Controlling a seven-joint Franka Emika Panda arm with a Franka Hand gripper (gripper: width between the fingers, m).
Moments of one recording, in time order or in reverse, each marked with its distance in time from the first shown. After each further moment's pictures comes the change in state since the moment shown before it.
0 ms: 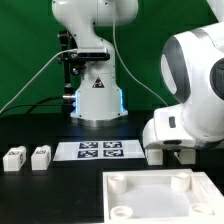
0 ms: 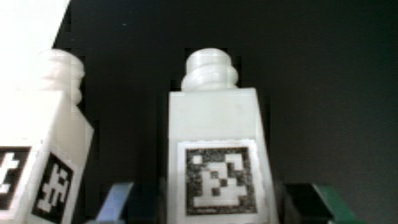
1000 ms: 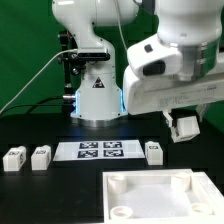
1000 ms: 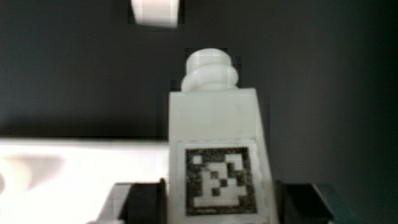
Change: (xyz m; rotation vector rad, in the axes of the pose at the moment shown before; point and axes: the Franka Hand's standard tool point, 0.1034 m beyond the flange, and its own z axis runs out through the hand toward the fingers) arm 0.004 0.042 -0.169 0.055 0.596 -0.135
